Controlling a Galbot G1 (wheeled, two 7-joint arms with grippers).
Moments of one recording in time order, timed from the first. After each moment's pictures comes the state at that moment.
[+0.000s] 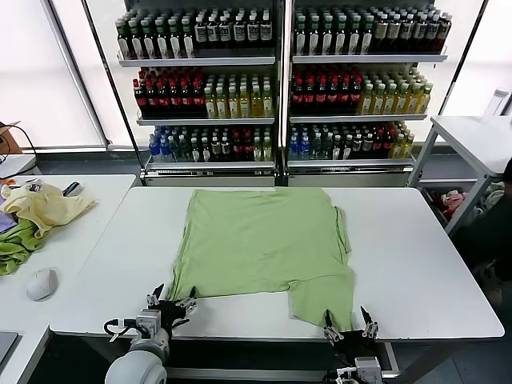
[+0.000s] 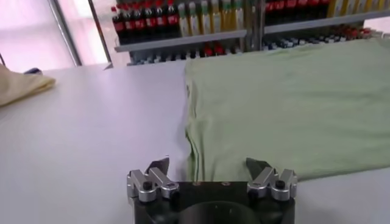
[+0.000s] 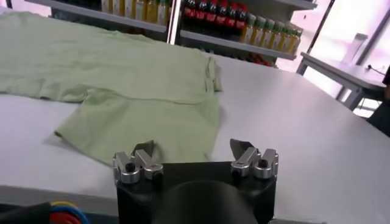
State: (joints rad) left arm 1.36 -1.25 -0.39 -1.96 -0.27 0.55 -0.25; right arm -1.62 1.34 0.34 2.08 0.02 -0.36 0.29
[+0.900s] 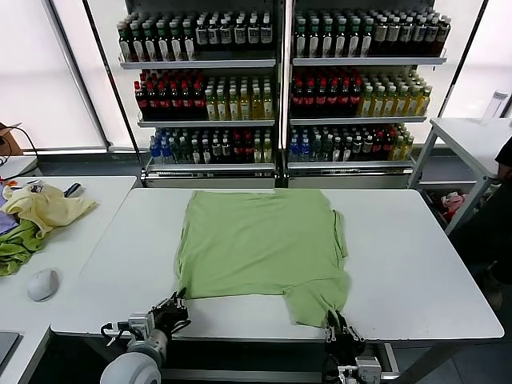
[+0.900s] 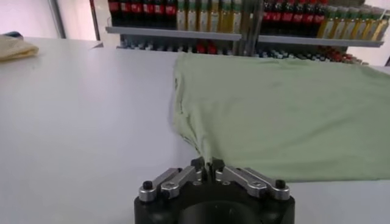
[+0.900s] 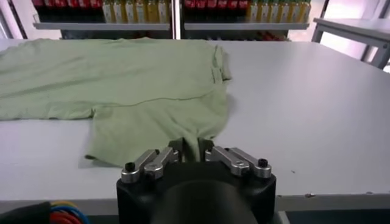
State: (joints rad) left arm 1.39 -1.22 -0.40 -1.97 -0.49 0.55 -0.24; right arm -1.62 1.32 0.33 2.11 0.22 -0.38 0.27
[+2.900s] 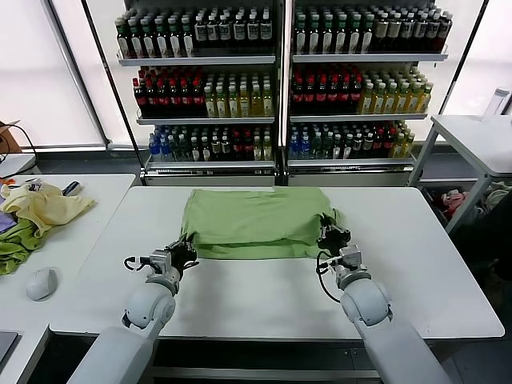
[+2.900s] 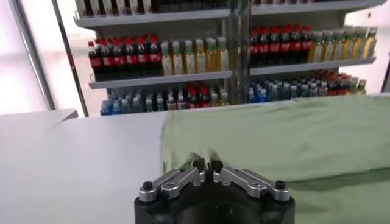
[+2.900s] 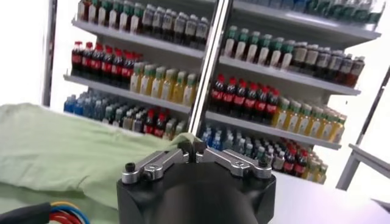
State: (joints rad) left arm 0.90 -1.14 -0.19 -1.59 -0.46 0.38 -0.22; right arm -0.87 1.17 0.15 1.63 0.19 -0.26 0.14
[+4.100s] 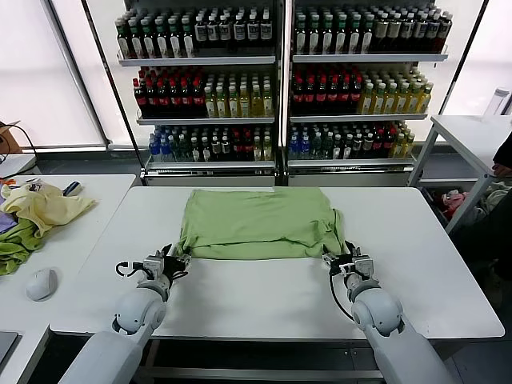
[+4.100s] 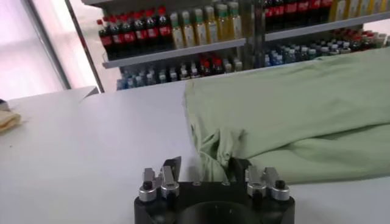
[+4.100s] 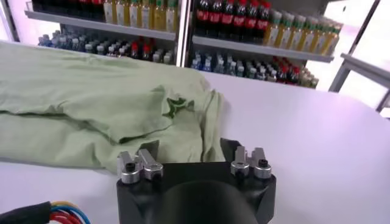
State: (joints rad) left arm 0.94 -1.08 -0.20 -1.60 -0.48 0.50 -0.23; right arm -0.95 1.14 0.22 1.64 0.45 -0.50 0.22
